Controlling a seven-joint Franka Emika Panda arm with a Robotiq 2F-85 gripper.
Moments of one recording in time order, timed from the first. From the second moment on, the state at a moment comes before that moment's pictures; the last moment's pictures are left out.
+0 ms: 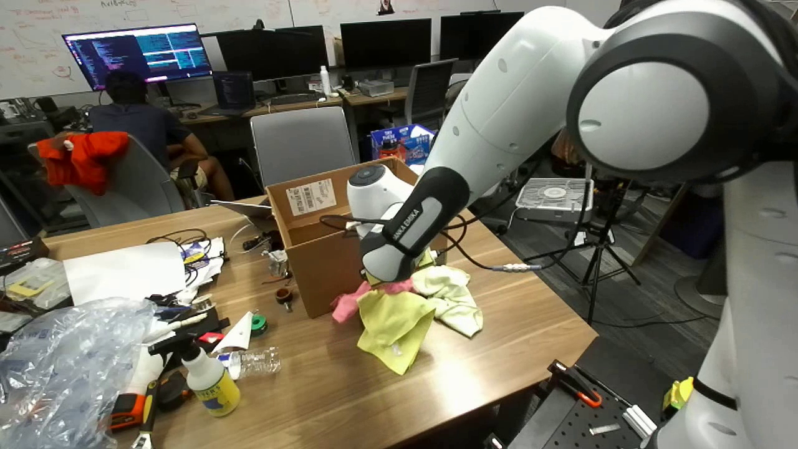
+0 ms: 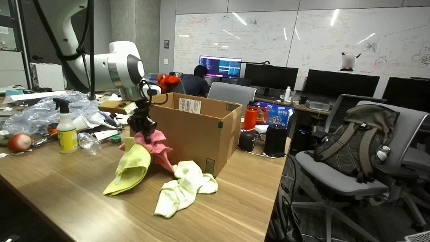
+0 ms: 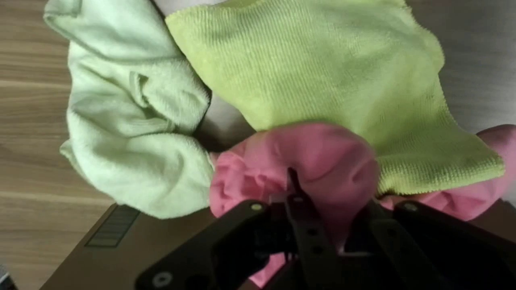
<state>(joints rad) 0.37 0.41 -0.21 -2.12 -0.26 2.61 0.69</state>
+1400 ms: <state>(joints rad) 0.22 0.04 0.00 -1.88 -0.98 2.29 1.12</state>
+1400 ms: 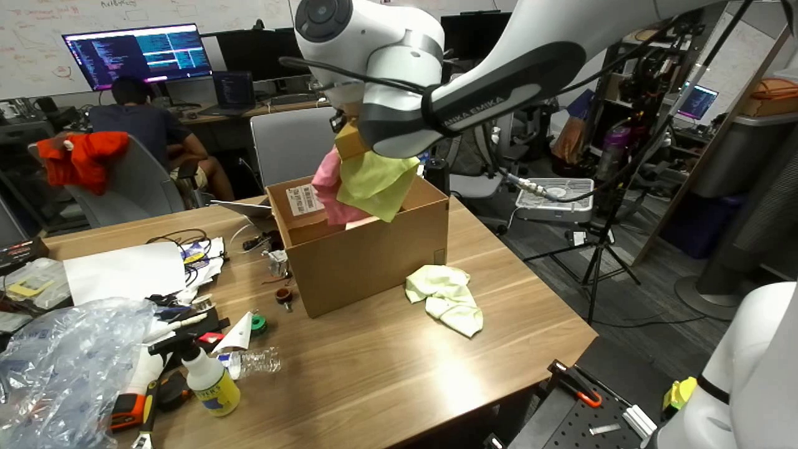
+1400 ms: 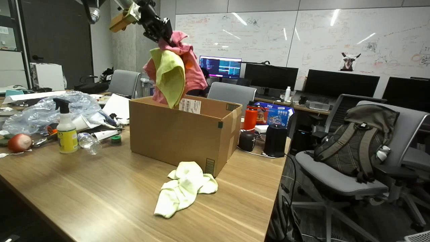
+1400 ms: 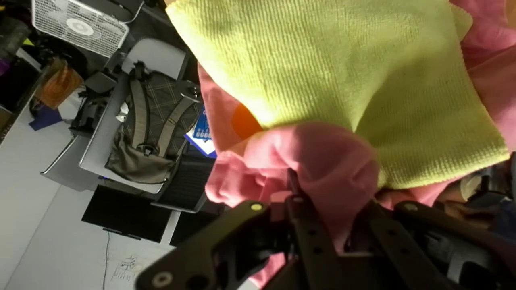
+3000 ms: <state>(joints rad) 0.17 0.39 0.02 -1.24 -0.53 1.83 0.58</state>
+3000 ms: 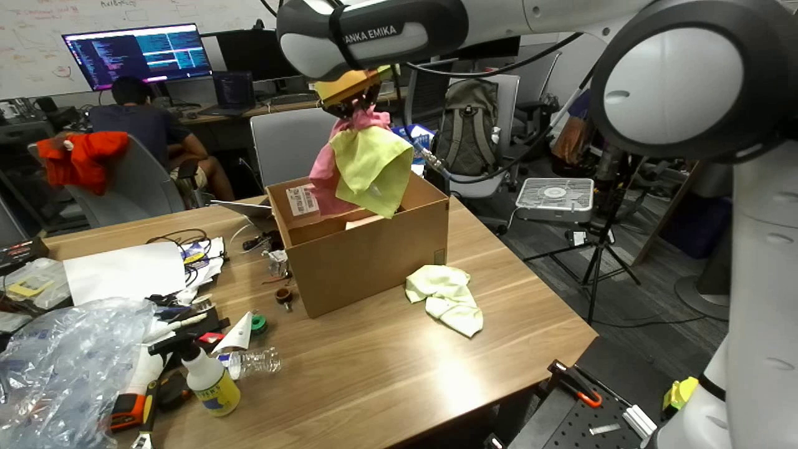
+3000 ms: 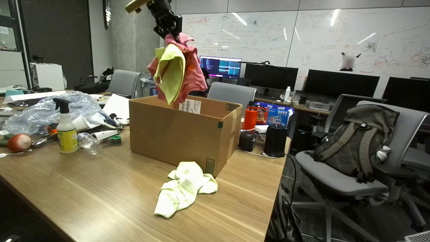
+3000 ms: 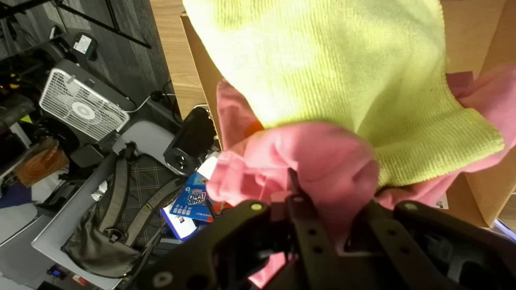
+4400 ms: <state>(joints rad) 0.15 0.55 -0.01 -1.08 -0.54 1.93 0.57</state>
